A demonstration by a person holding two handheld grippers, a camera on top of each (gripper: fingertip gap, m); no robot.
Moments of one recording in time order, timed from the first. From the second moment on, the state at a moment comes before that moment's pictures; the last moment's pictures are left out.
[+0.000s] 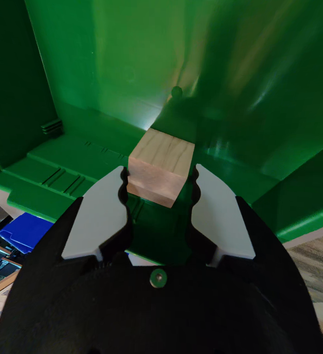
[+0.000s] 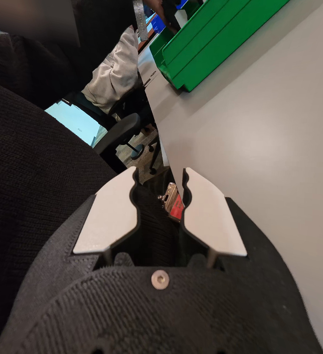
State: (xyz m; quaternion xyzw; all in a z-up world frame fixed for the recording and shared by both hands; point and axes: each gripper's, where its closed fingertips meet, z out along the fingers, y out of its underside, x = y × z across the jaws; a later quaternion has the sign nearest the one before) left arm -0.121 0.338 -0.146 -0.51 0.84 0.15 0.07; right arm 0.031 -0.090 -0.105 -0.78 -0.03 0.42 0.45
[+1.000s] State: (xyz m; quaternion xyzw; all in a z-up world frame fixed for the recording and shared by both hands) left arm 0.057 -0.001 0.012 -0.60 0.49 -0.63 0.04; right arm 0.085 -0.090 -0.061 -0.74 0.04 0.37 0.57
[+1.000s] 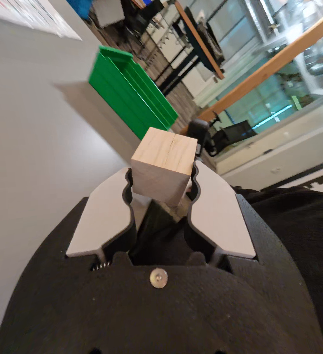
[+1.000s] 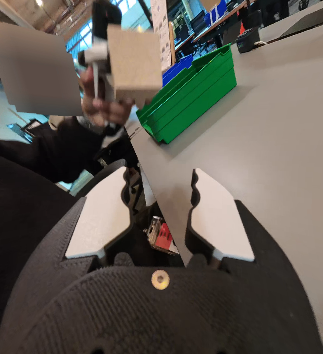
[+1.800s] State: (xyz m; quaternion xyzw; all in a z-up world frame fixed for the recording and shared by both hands) left arm 0.065 -0.087 -0.103 -0.57 0.52 -0.63 -0.05; right arm 0.075 -0.094 -0.102 -0.79 0.00 0.38 0.49
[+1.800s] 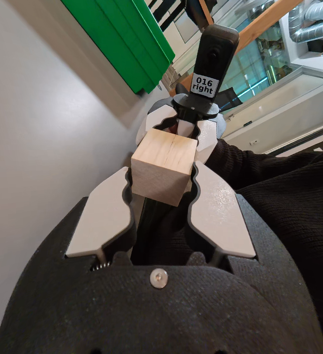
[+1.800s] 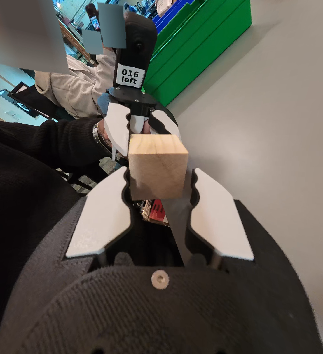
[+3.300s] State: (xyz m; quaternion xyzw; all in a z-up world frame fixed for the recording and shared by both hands) left arm 0.071 -0.113 -0.087 -0.52 0.45 -0.71 -0.13; right arm 0.101 -0.082 -0.061 -0.68 0.14 0.44 0.57
